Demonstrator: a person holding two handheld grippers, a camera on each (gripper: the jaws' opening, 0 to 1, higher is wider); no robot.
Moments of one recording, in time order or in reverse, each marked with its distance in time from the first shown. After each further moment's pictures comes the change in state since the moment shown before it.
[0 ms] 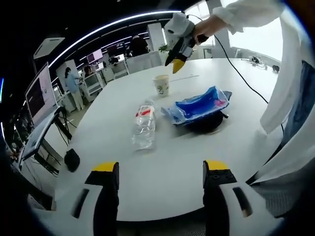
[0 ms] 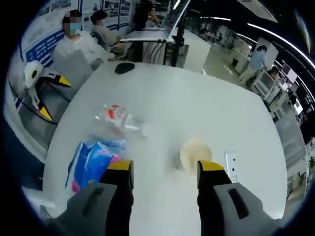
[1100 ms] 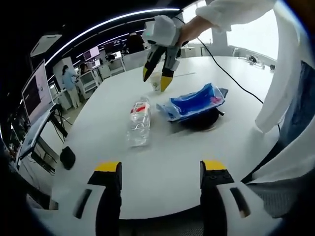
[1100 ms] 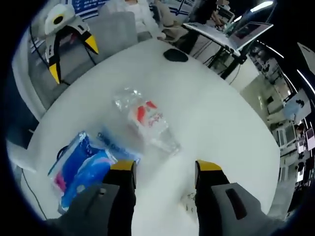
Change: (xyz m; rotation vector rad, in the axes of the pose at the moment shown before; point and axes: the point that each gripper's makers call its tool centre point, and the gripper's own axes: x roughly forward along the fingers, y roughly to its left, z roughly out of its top) left arm 0.002 -0.008 -0.006 -0.003 0.027 -0.036; right arm 0.078 0.049 0.032 -0.361 0.069 0.166
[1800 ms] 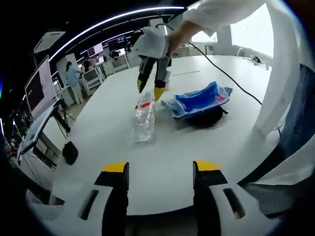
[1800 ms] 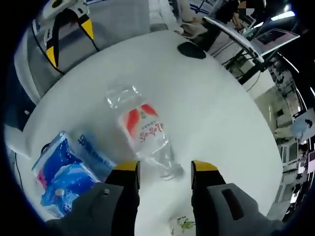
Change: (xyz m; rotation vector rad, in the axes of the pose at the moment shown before) left arm -0.002 0.006 -0.005 -0.027 0.020 0.028; right arm 0.051 -0.005 0.006 -0.157 0.076 0.088
